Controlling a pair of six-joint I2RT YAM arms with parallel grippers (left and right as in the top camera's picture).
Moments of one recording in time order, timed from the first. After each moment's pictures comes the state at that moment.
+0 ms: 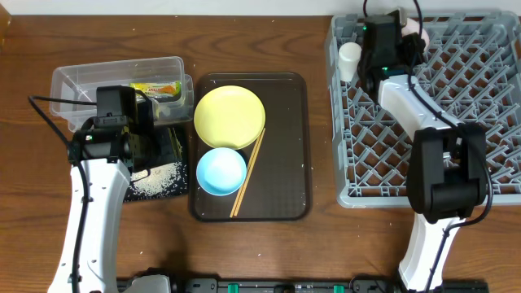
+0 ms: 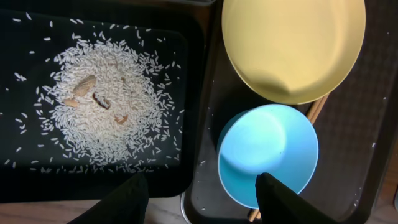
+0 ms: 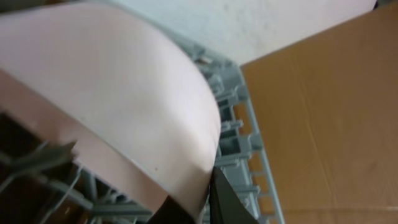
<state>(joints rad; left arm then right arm) 0.09 1.32 1.12 -1.02 0.17 -0.17 0.16 2.13 1.54 -0.07 0.98 -0.43</state>
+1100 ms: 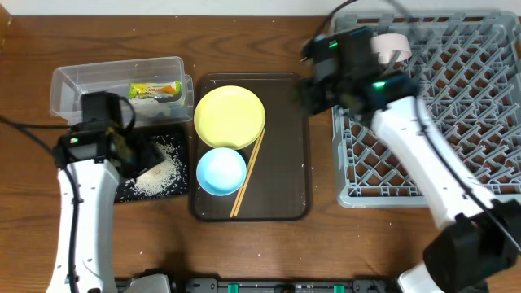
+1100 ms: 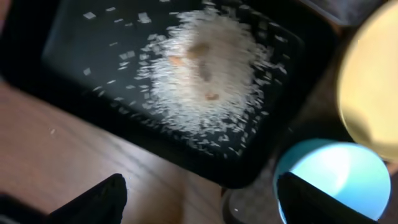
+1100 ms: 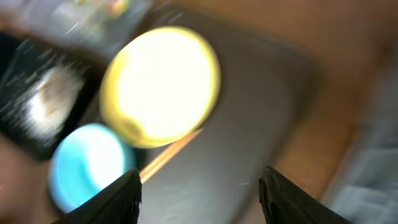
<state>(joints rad) 0.20 1.32 1.12 -1.12 -0.04 -0.43 0.43 1.73 1.54 -0.74 -0.31 0.06</state>
